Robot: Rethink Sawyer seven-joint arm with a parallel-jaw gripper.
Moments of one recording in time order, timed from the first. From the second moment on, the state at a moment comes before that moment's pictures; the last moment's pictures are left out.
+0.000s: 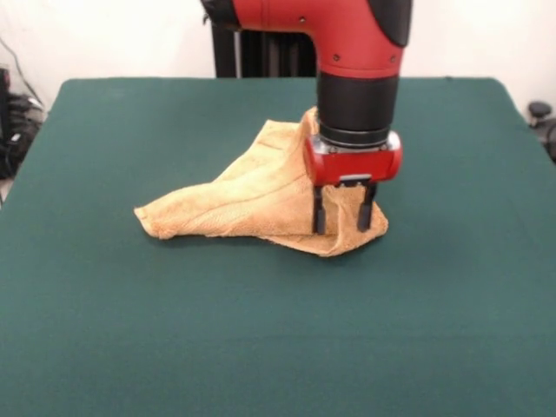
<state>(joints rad) -0.15 -0.43 0.06 1.56 -0.14 0.21 1.57</state>
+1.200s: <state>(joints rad) -0.11 -0.43 0.05 1.59 0.05 0.20 1.57</state>
